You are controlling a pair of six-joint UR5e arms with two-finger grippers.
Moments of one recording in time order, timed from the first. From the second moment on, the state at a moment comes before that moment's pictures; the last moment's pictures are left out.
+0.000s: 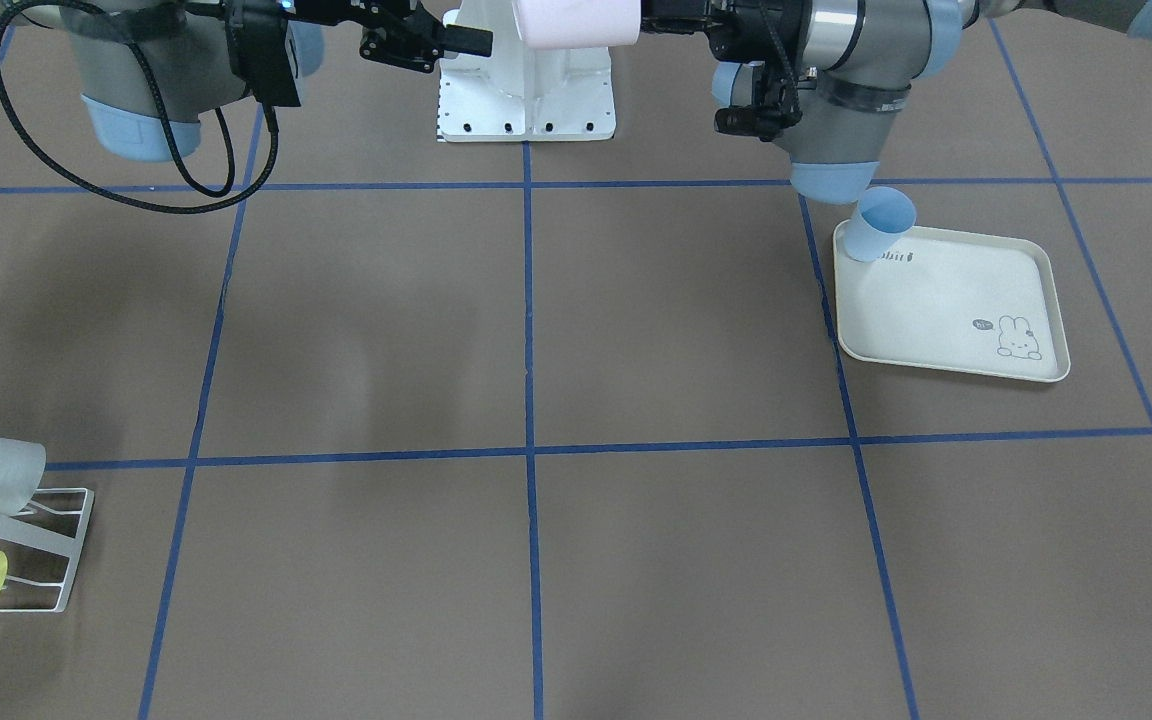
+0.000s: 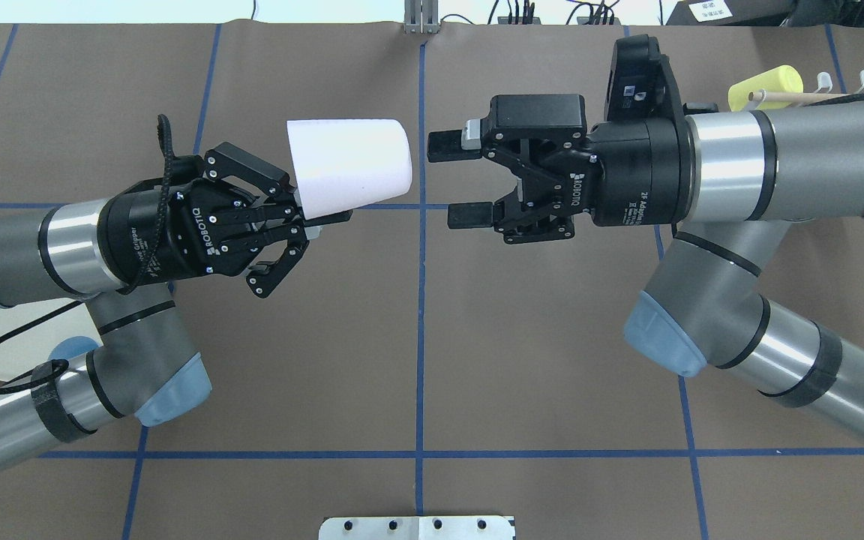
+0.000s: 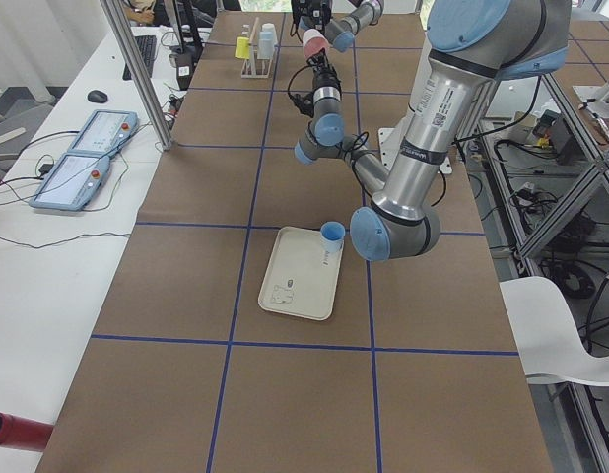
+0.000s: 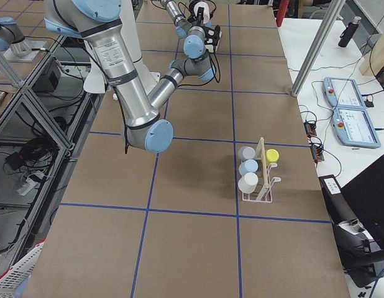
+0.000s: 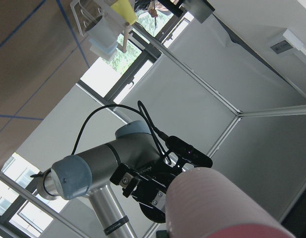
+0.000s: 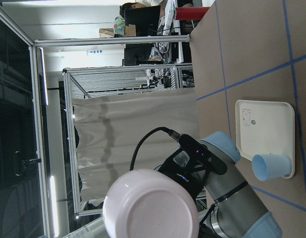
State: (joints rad) left arm -0.57 -2.05 -1.67 -3.57 -1.81 -2.79; right arm 0.68 -1.05 1.81 -0.03 2.04 2.09
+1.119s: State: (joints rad) left arm -0.52 -2.07 -1.68 -3.58 -1.81 -2.79; right arm 0.65 -1.02 1.78 0.01 1.99 2.09
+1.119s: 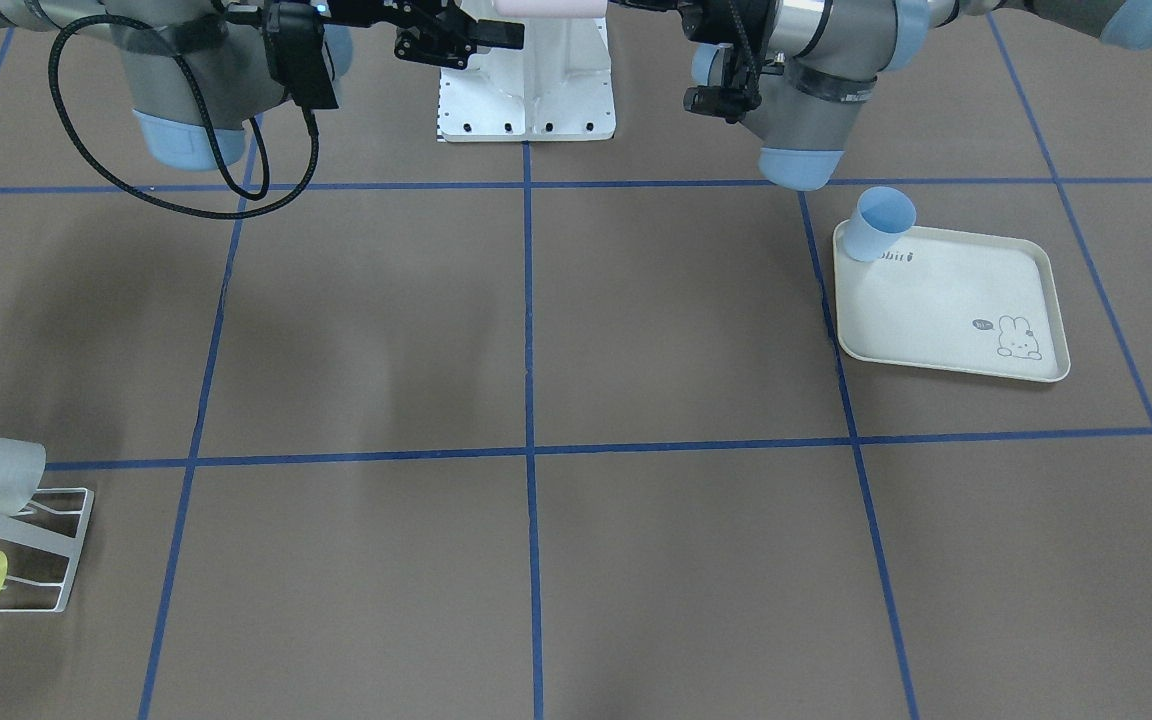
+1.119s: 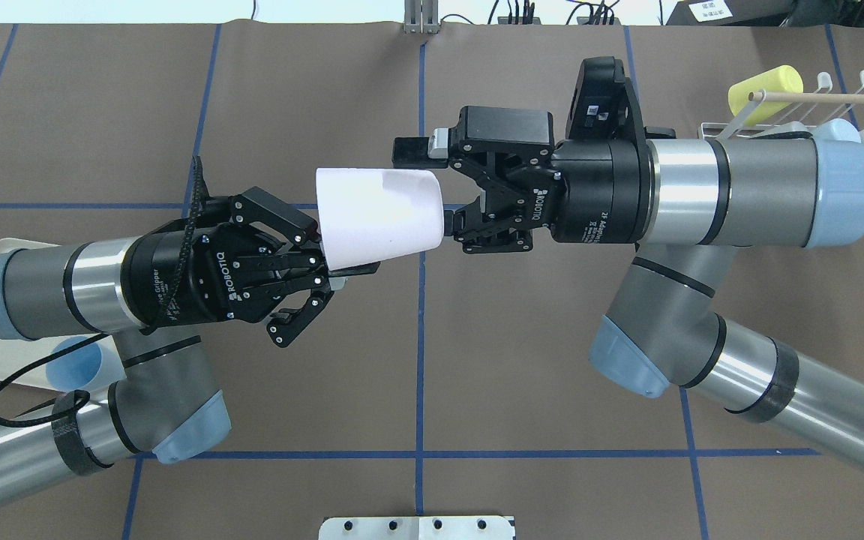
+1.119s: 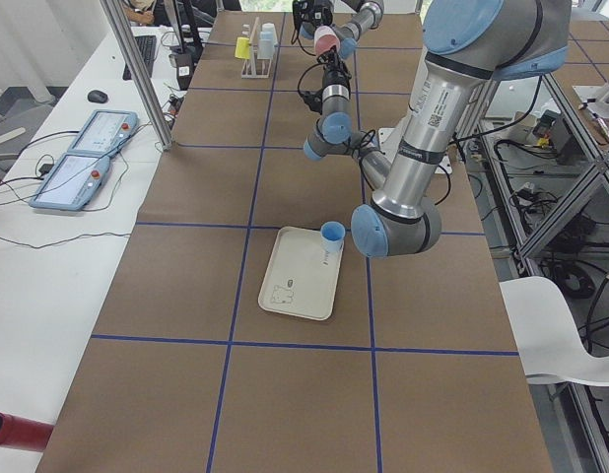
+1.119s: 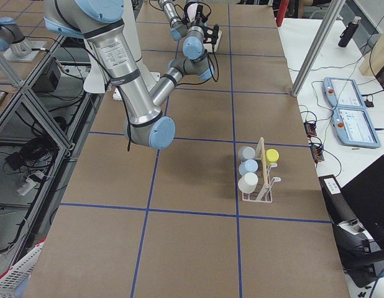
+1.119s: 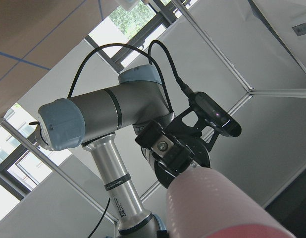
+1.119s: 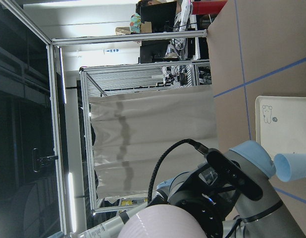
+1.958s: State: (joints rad) left arm -0.52 -2.07 -1.67 -3.58 -1.79 -2.78; right arm 0.64 -1.01 1.78 0.02 1.99 2.09
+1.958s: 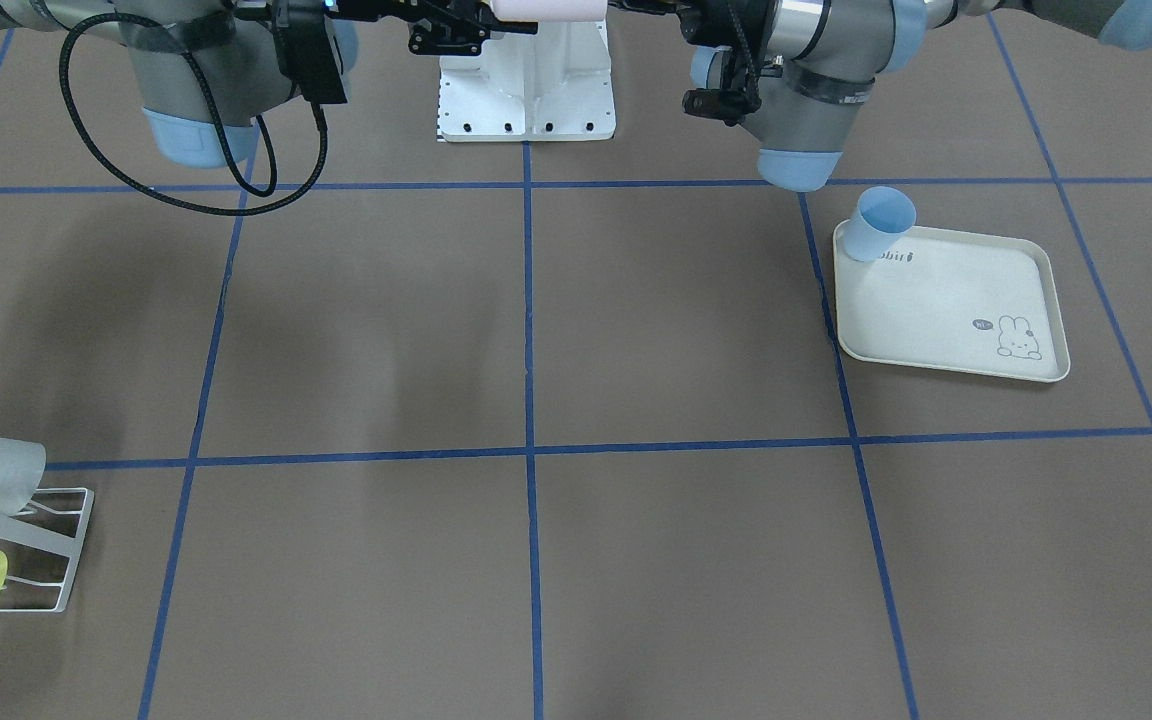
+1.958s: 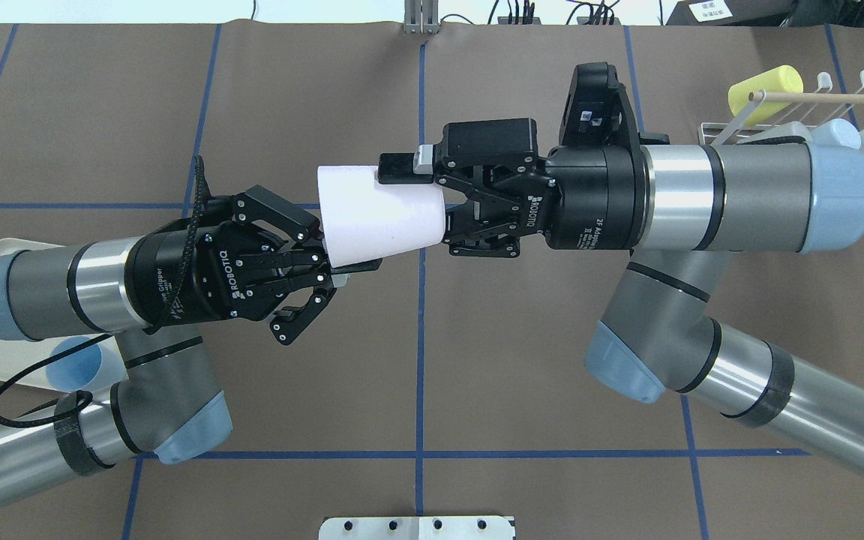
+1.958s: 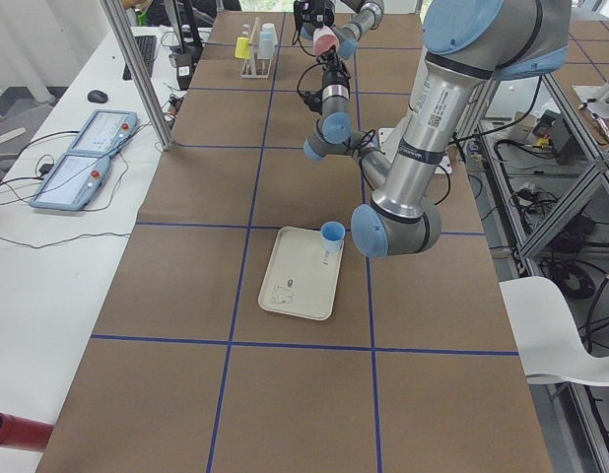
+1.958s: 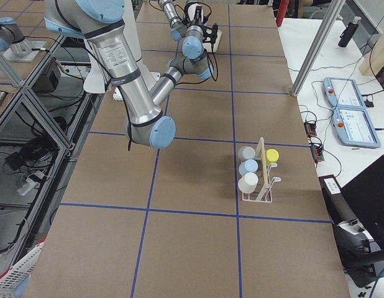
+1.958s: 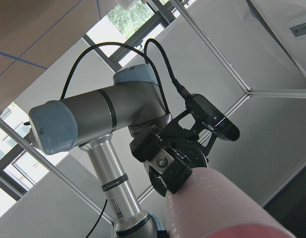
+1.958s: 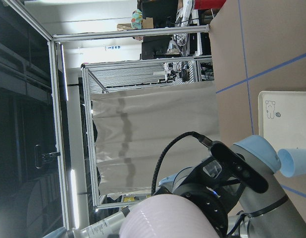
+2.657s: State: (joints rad) left arm -0.70 -1.96 -1.70 -3.52 -1.85 -2.74; right arm 0.67 -1.03 1.78 0.04 1.90 2.12
